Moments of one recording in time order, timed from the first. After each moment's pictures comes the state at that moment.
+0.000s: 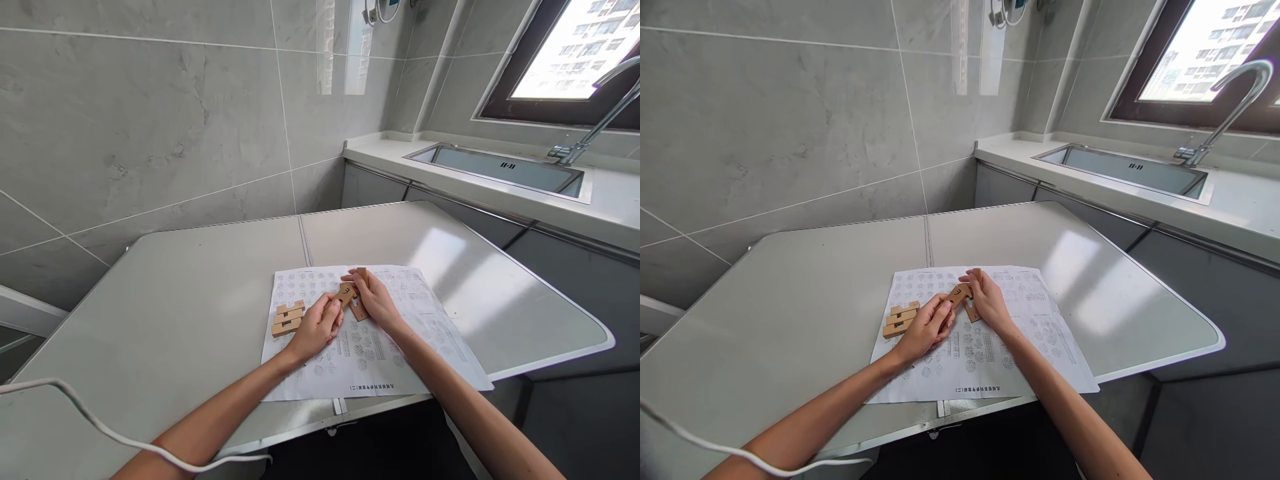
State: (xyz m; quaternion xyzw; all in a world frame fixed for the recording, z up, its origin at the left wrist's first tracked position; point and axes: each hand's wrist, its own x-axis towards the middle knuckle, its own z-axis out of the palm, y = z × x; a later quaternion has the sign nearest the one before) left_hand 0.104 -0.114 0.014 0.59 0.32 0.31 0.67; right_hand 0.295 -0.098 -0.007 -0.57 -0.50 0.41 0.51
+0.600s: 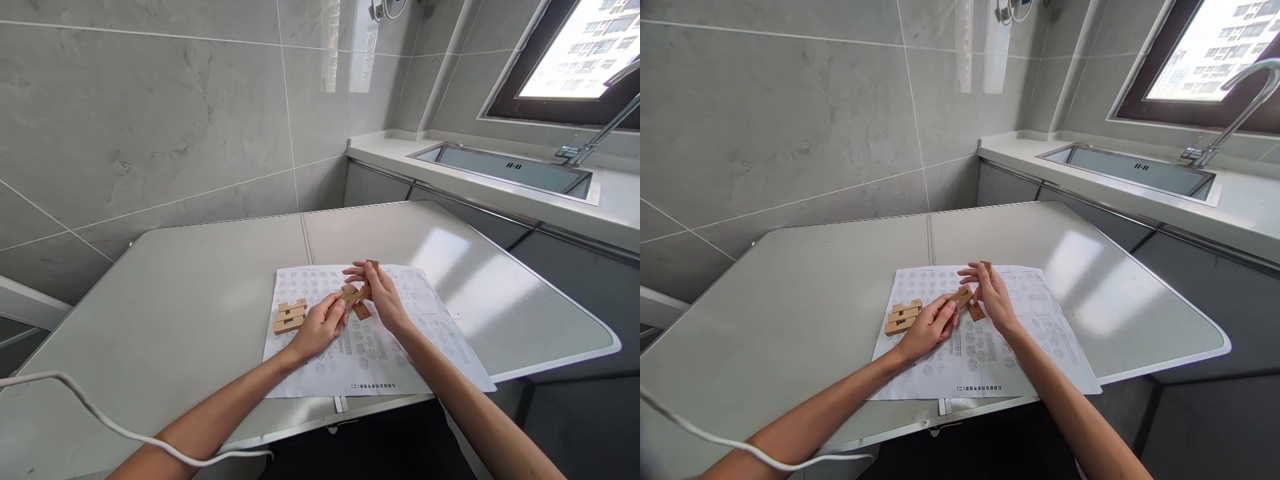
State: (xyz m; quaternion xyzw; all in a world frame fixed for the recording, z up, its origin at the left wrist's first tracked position) left_hand 0.105 -0.116 0.020 0.62 0.31 0.31 0.65; right_hand 0.293 -0.107 0.013 -0.49 -0.45 0.46 0.59
